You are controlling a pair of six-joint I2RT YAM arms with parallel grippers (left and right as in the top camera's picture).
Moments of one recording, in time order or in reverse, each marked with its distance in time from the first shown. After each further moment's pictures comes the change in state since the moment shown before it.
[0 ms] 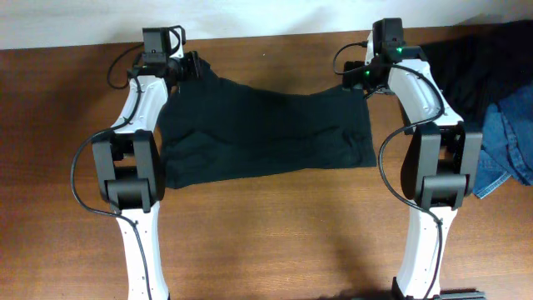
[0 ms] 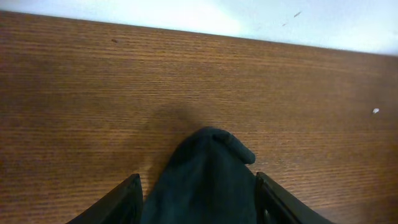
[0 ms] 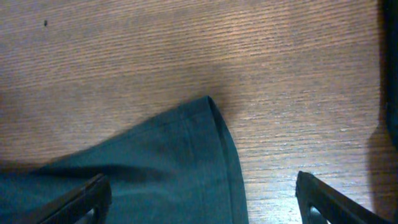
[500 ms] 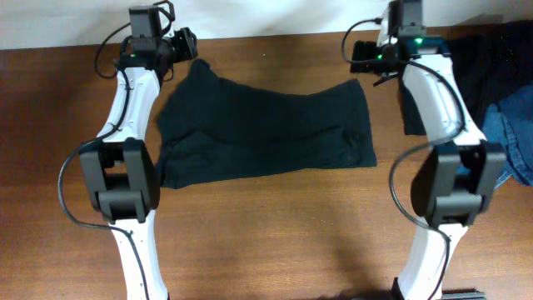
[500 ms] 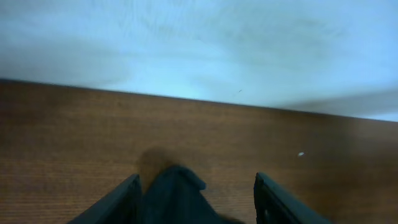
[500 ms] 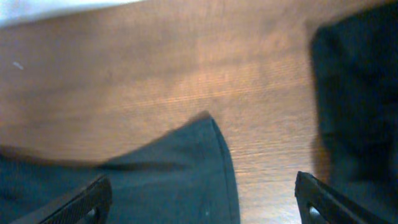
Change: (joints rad) left arm 0.000 -0.129 -0.002 0.008 0.000 -0.093; right arm -0.003 -0.148 0.000 -0.026 0.006 0.012
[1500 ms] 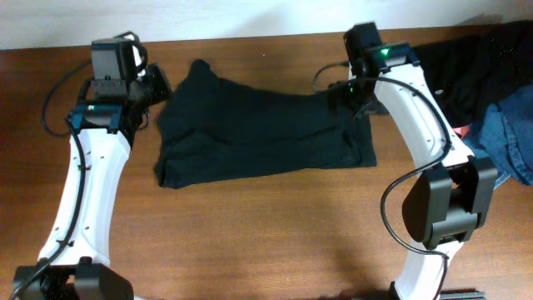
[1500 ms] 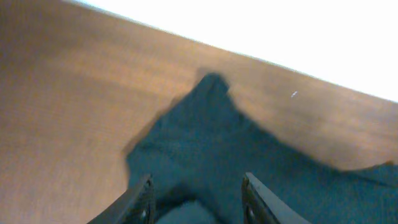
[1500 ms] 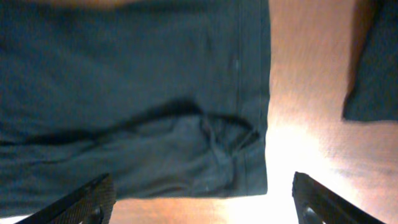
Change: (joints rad) left arm -0.001 -0.755 -0.585 -0.219 -0.199 -0.066; right arm 0.172 -0.144 -0.069 -0.402 0.112 0.079
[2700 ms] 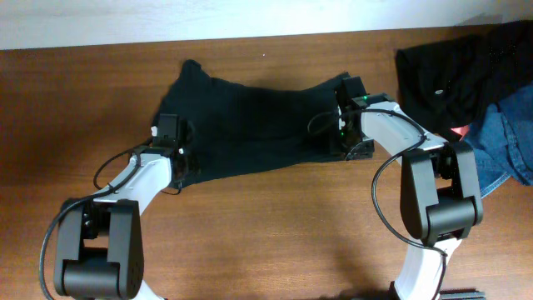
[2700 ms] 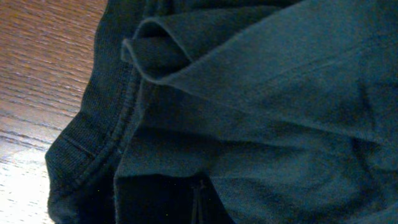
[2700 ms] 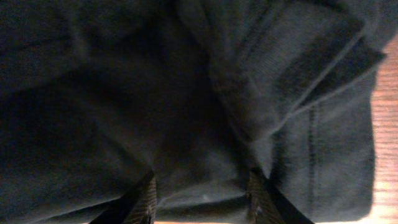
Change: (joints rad) left arm -0.082 0.170 -0.526 0.148 -0.145 -0.097; right arm 0.001 0.018 -0.503 0.348 -0.041 -0.015
